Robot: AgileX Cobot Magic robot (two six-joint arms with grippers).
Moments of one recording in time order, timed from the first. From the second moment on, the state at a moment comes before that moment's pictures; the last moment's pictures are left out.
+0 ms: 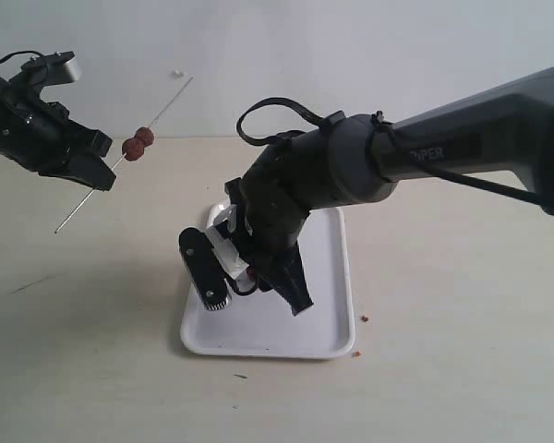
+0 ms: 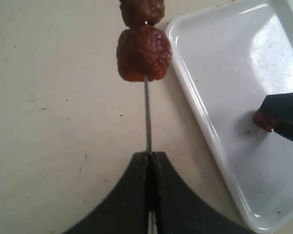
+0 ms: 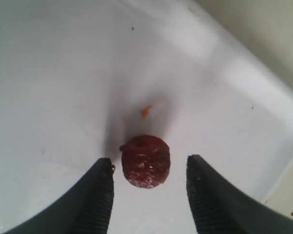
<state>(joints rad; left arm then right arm) -0.07 1.95 -1.43 -0.62 0.88 0.70 0.60 2.18 -1.45 -0.34 0.55 -1.07</state>
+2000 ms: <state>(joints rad) -0.07 1.95 -1.43 -0.64 0.88 0.70 0.60 2.18 -1.45 -0.30 0.58 -1.06</state>
